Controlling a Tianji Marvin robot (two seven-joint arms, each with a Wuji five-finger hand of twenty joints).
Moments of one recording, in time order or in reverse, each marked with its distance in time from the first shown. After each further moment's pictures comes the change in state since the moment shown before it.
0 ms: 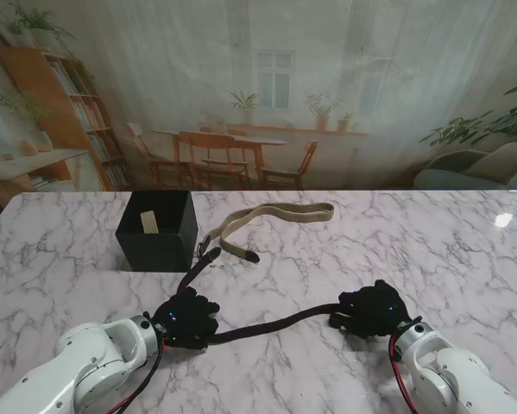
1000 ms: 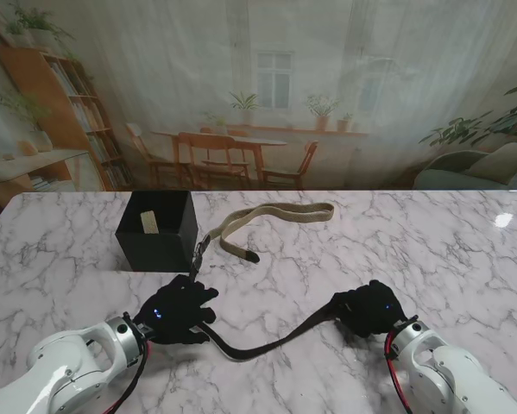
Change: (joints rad) left arm 0.138 -0.013 -0.158 -0.115 0.045 -0.075 0.180; right arm 0.036 -0.009 -0.028 0.052 0.060 -0.056 -0.040; left_hand -0.115 0.086 -0.038 0.000 -0.002 0.024 -0.236 -0.060 -0.003 0.002 -0.038 -0.027 -0.015 0.008 0.000 -0.002 -0.022 0.006 -0.001 0.000; right_hand 0.085 0.118 0.033 0.021 0.011 -0.220 -0.360 -0.354 0.176 0.059 0.162 0.027 0.128 0.067 0.058 0.018 0.048 0.015 0.029 -0.033
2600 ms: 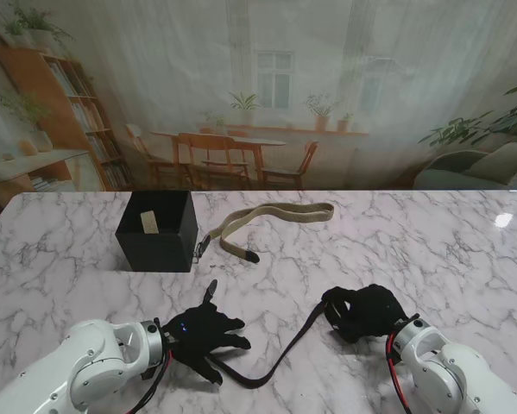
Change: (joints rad) left arm -0.162 0.024 0.187 0.103 -0.243 -0.080 -0.291; right arm -0.053 -0.004 0.066 -0.112 0.086 -0.007 0.221; left_hand -0.159 -0.126 0.029 0.000 -0.259 -0.047 -0.321 -0.237 -0.109 0.000 -0.101 -0.053 -0.027 0.004 -0.051 -0.029 -0.026 0.023 -0.152 0.008; right_hand -0.171 0.022 -0.022 0.118 -0.343 0.291 -0.213 0.196 -0.055 -0.046 -0.315 -0.137 -0.120 -0.047 -0.126 -0.085 -0.063 -0.062 -0.038 -0.004
